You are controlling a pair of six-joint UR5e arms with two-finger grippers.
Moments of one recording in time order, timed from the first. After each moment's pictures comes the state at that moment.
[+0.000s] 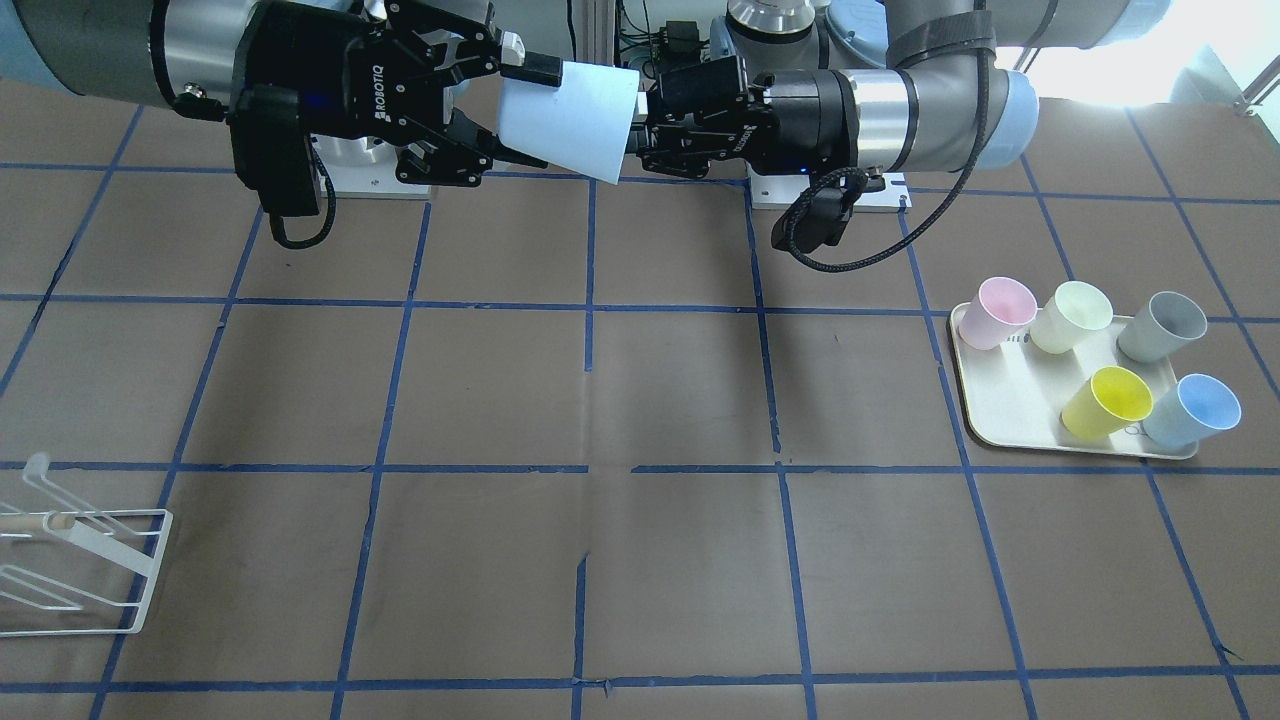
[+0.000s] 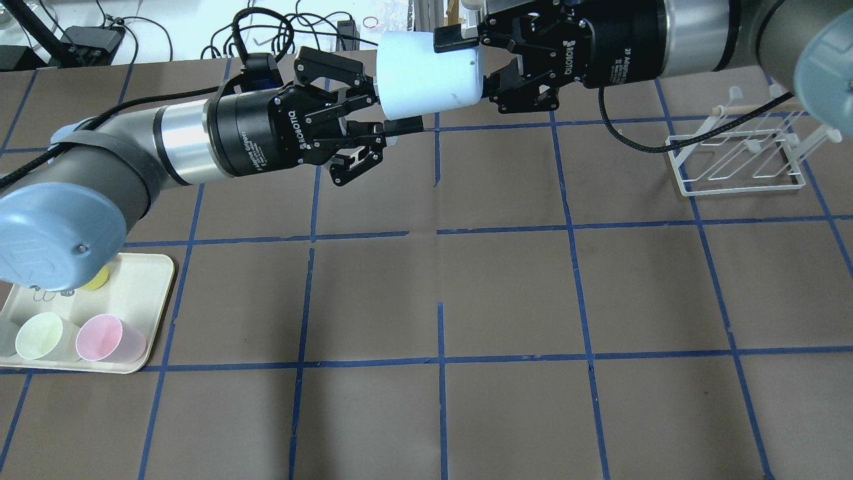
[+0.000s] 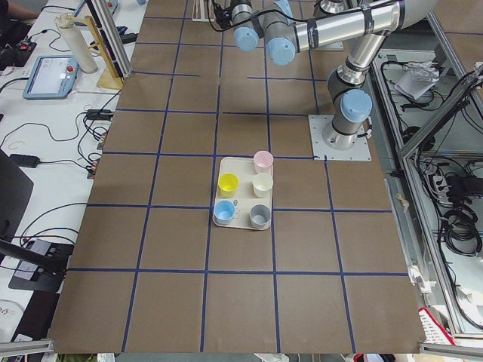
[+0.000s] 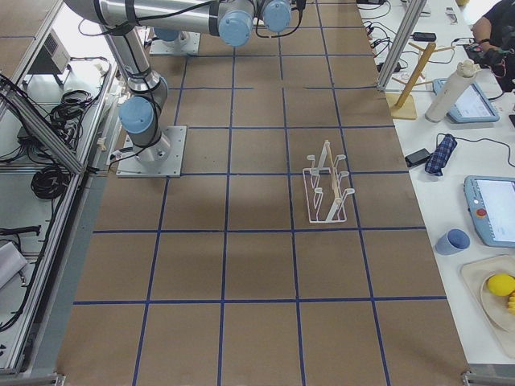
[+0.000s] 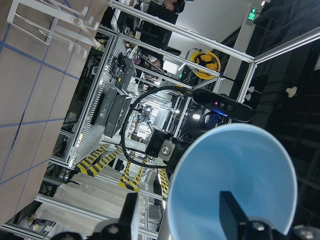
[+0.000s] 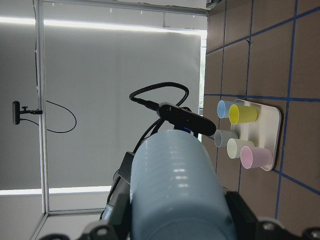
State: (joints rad) left arm -1.48 -1.48 -1.95 -1.76 -0.04 0.11; right arm 1.47 -1.60 1.67 -1.20 -0.19 -0.50
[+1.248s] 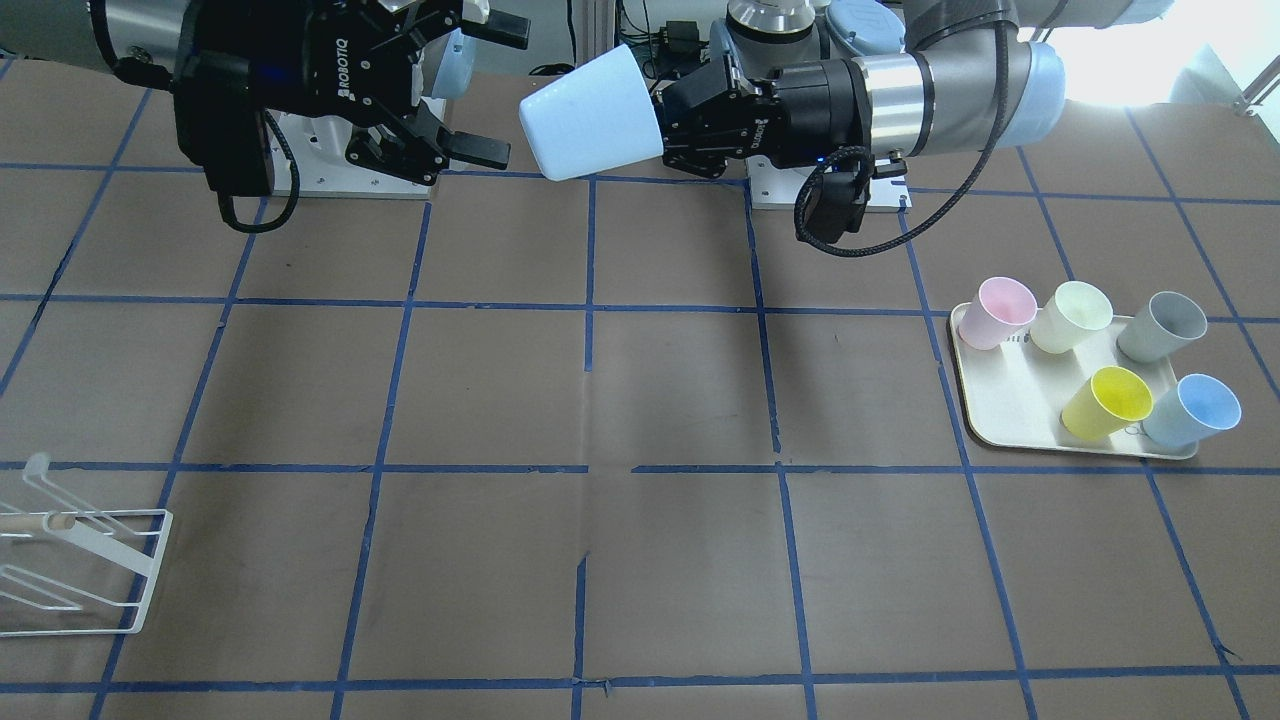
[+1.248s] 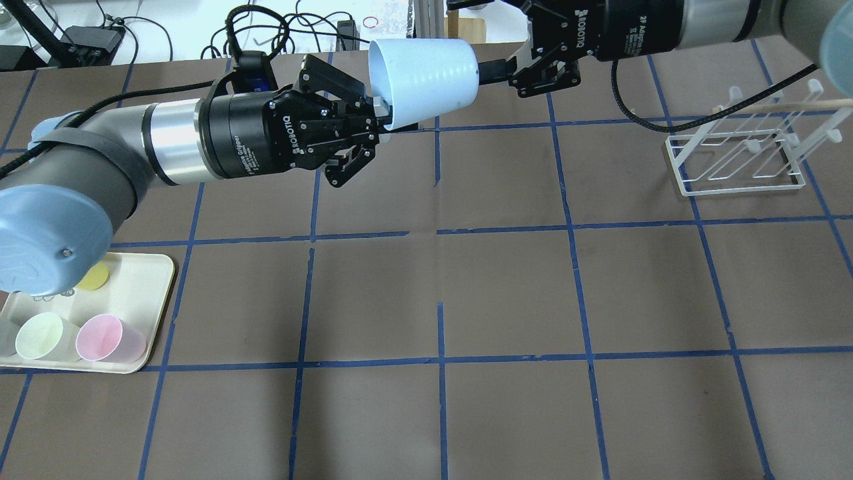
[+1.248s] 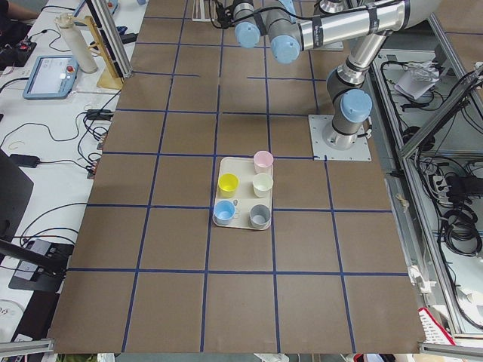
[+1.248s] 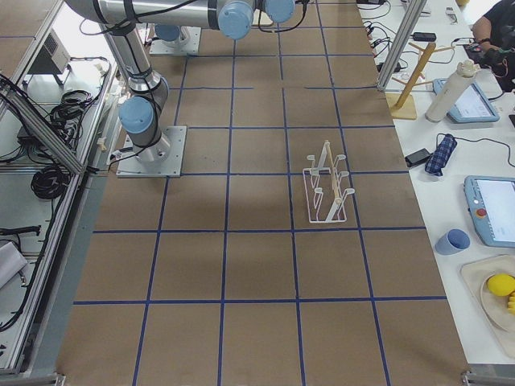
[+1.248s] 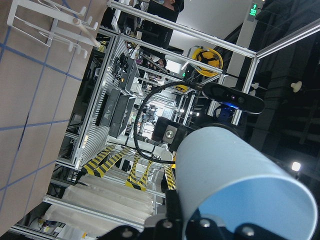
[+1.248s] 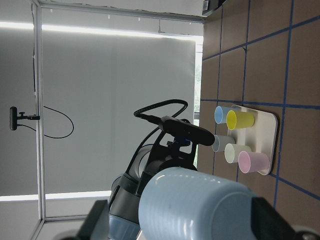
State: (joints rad) left arm -1.43 -1.45 -1.94 -1.73 0.16 0.11; right arm 1.44 -1.59 1.59 -1.22 -0.26 -0.41
